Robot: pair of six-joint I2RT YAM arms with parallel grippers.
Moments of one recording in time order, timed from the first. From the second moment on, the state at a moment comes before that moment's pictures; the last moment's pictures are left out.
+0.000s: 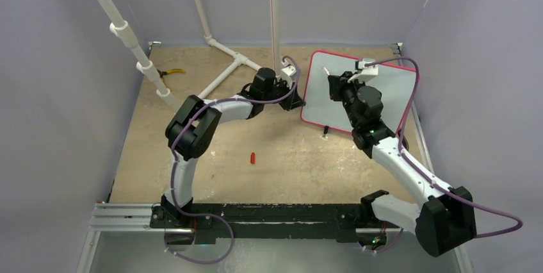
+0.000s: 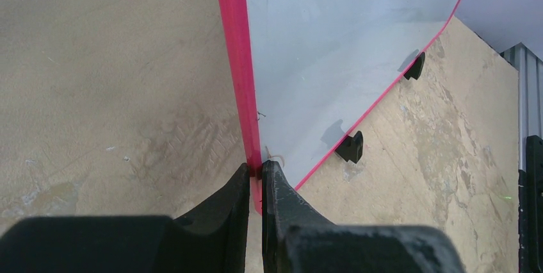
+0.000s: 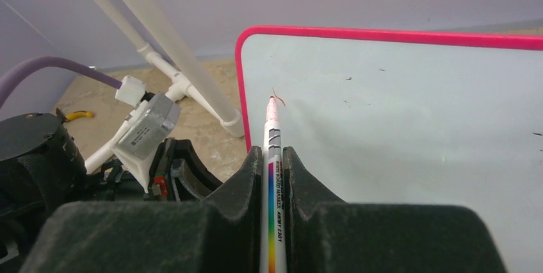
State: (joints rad) left arm -0.62 2.10 1.34 0.38 0.56 -0.19; right arm 0.37 1.09 0.72 0.35 0.21 0.30
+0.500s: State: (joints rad) left arm -0.64 2.07 1.33 0.37 0.51 -0.15; right arm 0.37 1.11 0.75 0.36 0.22 0.31
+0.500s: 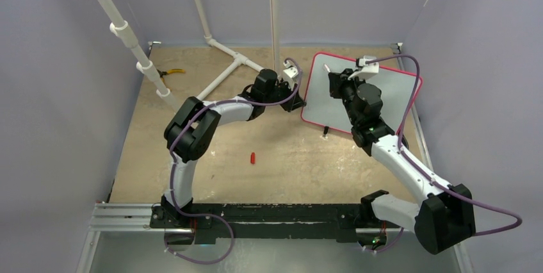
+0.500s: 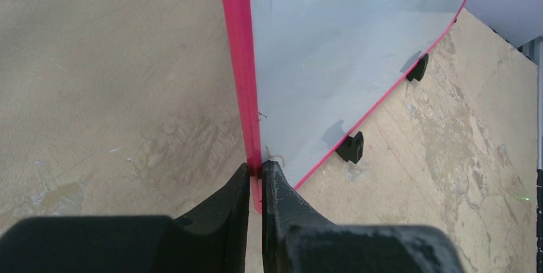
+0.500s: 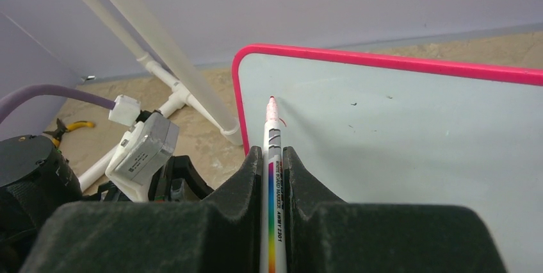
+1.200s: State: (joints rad) left arm -0.65 2.06 1.31 0.38 0.48 -0.13; right arm 0.37 1.15 0.75 0.34 0.22 0.32
